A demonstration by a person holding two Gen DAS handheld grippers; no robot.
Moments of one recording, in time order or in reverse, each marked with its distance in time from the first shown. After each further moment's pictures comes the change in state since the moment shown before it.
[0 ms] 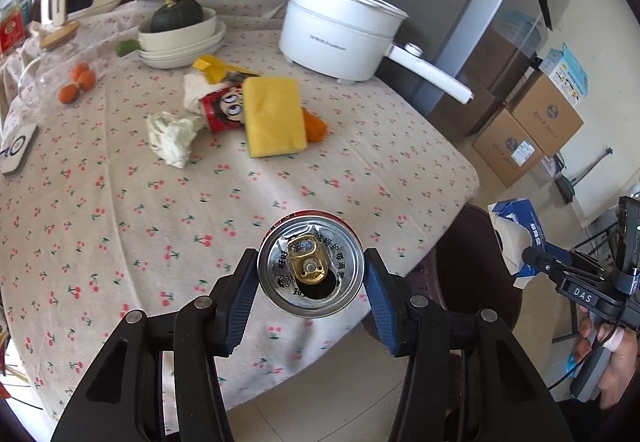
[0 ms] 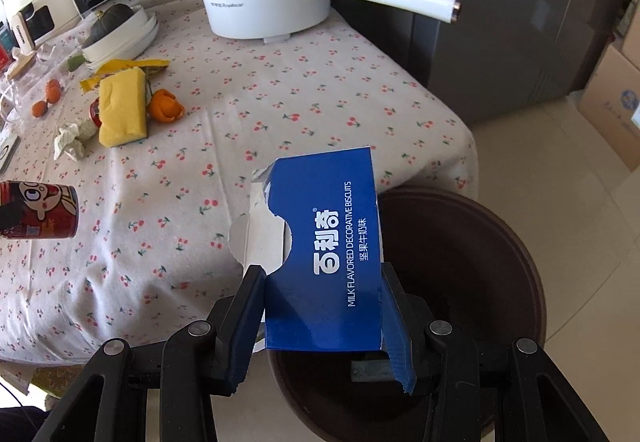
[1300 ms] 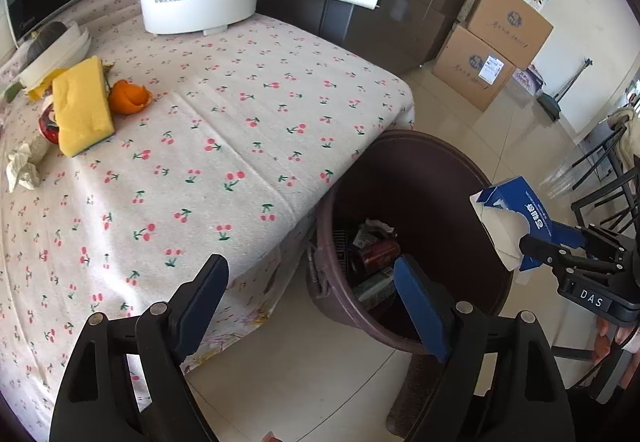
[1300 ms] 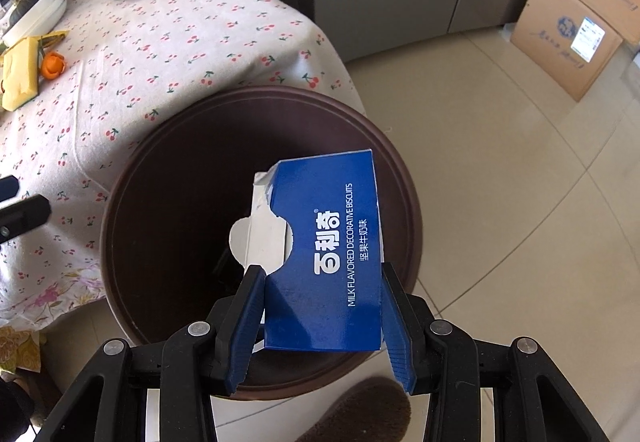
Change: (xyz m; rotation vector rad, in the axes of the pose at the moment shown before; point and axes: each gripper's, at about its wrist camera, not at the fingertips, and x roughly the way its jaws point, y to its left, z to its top) left arm 0.092 -0.143 -0.026 0.220 0.125 -0.011; right arm 0.007 -0.107 -0.064 0.099 0.104 -0.126
